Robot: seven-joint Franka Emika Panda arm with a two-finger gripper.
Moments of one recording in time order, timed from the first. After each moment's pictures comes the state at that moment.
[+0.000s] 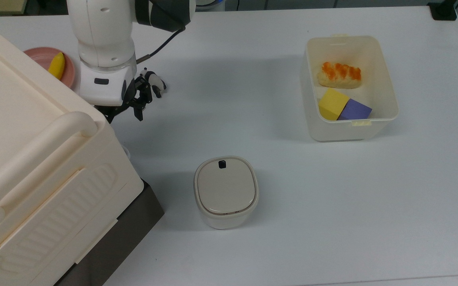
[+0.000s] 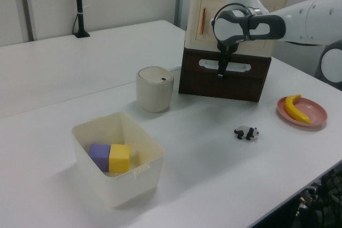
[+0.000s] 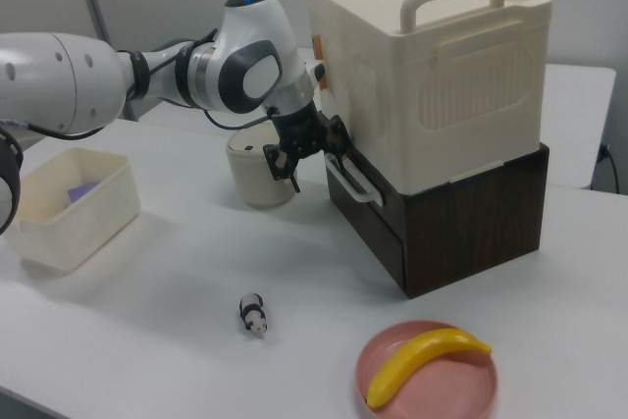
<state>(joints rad) -0.12 0.40 -0.03 -1.53 -0.10 2.13 -0.89</state>
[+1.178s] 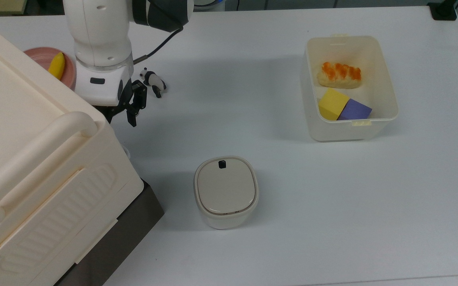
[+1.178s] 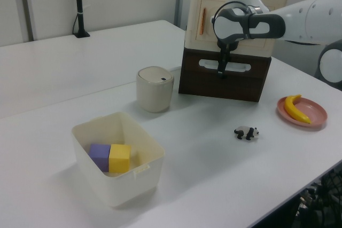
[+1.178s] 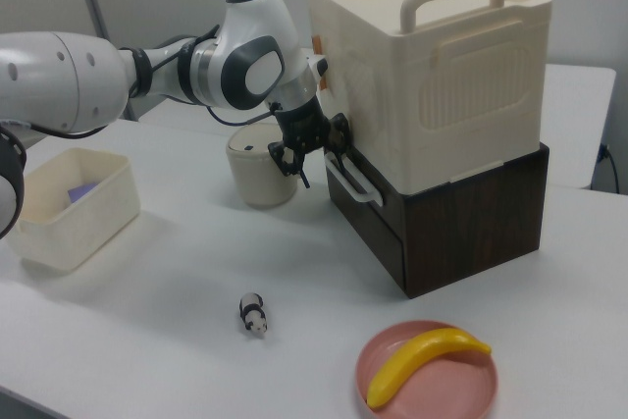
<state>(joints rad) -0.12 0.41 -0.03 -1.51 -0.10 2.13 -0.89</state>
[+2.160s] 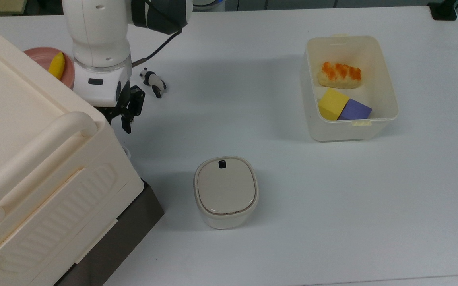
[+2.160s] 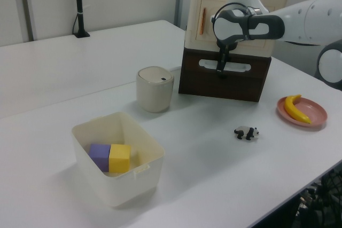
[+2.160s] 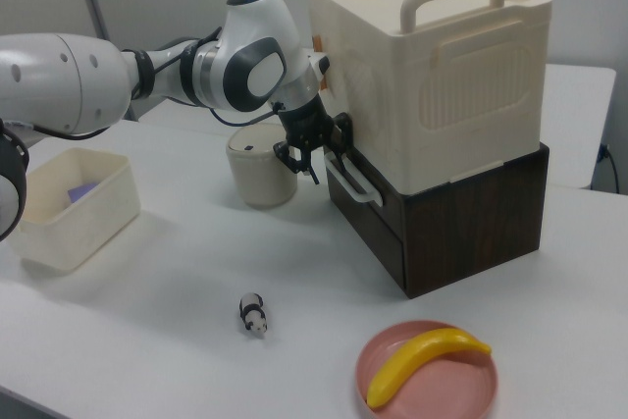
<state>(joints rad) -0.13 0.42 -0.03 -1.50 -0.10 2.17 -0.89</state>
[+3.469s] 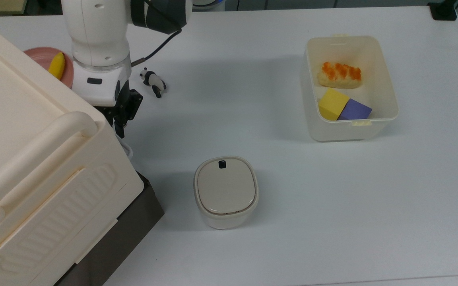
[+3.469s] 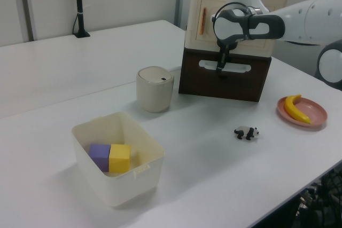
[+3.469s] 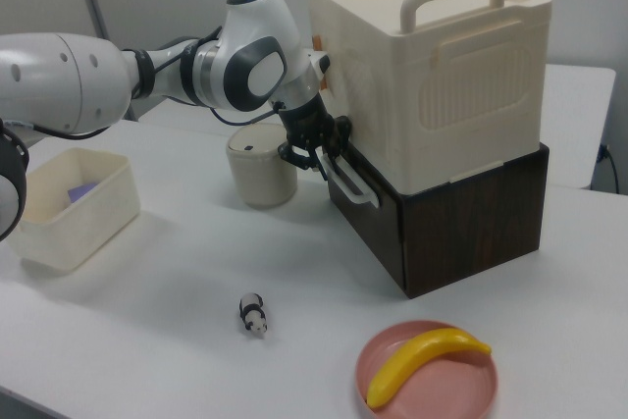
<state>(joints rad) -0.13 0.42 -0.03 -1.50 -0.10 2.18 -0.89</state>
